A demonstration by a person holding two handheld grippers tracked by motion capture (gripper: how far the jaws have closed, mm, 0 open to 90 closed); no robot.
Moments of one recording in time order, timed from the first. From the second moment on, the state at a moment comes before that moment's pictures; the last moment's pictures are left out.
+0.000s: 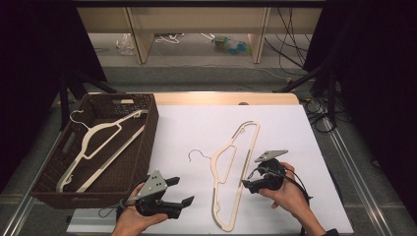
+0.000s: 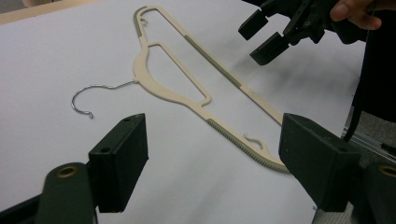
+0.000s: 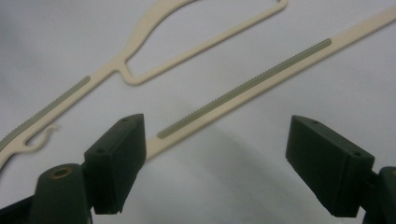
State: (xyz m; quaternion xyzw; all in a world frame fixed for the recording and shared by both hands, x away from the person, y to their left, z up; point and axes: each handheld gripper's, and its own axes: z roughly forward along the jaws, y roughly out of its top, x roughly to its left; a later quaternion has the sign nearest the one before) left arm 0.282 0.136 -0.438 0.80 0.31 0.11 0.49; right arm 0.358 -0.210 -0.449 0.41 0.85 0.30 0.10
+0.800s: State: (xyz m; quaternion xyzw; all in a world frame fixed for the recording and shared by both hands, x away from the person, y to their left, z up) left arm 0.284 0.139 -0.445 0.81 0.31 0.11 0.49; right arm 0.397 -0.172 -0.466 0.44 0.87 0.19 0.11
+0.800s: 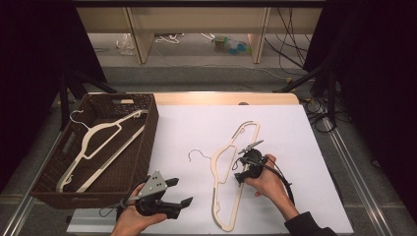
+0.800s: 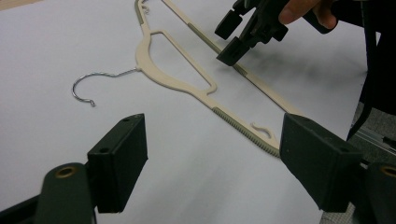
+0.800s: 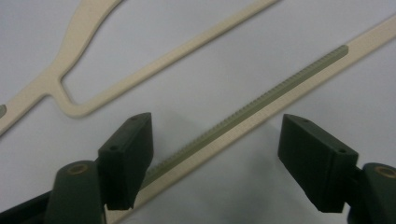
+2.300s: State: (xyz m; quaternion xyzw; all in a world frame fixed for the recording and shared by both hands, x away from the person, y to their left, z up) left arm 0.281 0.146 -0.445 0.81 0.32 0.12 0.49; right arm 0.408 -0.208 -0.455 0.37 0.92 0.08 0.03
